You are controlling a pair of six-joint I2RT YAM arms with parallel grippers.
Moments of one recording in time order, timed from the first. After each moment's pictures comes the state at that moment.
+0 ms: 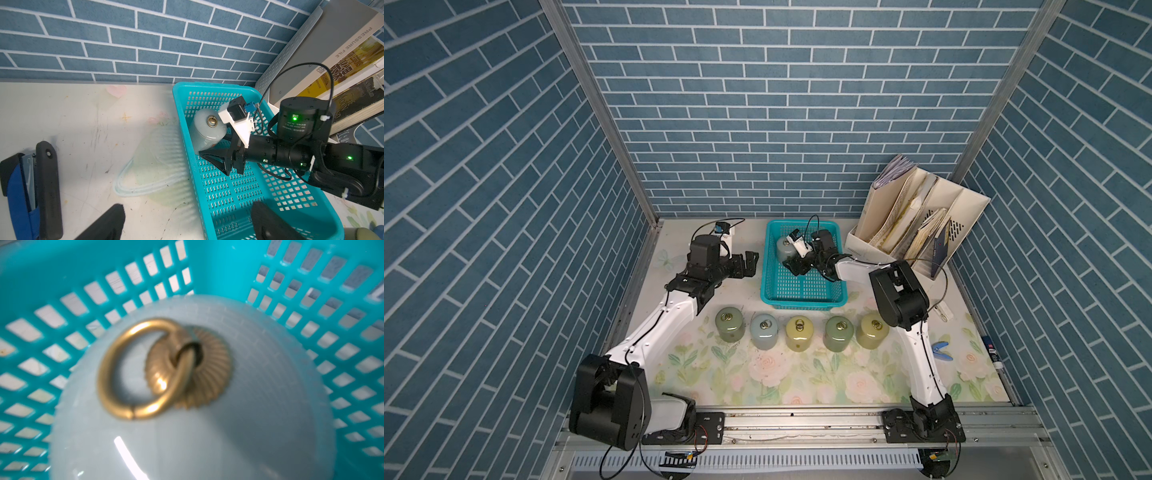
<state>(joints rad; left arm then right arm) -0.27 1.34 0.97 -0.13 0.18 -0.24 0.55 2.35 1.62 0.11 -0.34 -0.17</state>
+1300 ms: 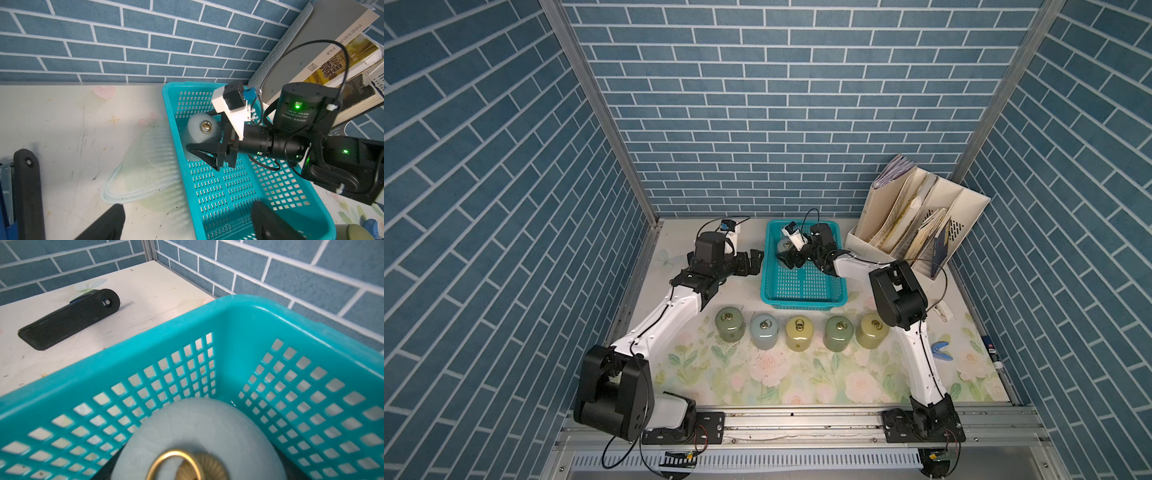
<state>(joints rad) -0.29 1.38 1.00 -0.12 0.20 -0.24 0.55 2.34 1.66 0.18 -0.42 -0.21</state>
